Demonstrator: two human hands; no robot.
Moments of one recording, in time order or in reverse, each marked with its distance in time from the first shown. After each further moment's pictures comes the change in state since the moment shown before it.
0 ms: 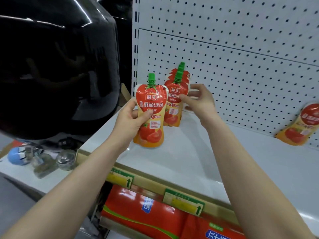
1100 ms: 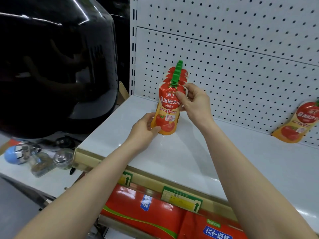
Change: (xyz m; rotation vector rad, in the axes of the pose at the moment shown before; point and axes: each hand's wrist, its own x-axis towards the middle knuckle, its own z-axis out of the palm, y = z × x) left_hand 0.012 -0.050 0.021 0.409 -0.097 -0.074; right_hand -0.017 -0.005 0.011 -0.078 -0.016 -0.200
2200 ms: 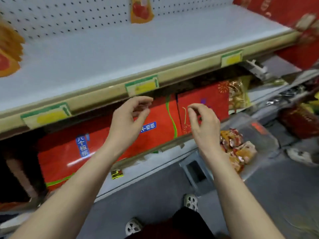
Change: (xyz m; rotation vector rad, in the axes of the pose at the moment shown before) left_hand -0.256 0.020 0.233 0.039 -0.562 0.421; right_hand -0.469 0.109 -0.220 -0.670 0.652 0.328
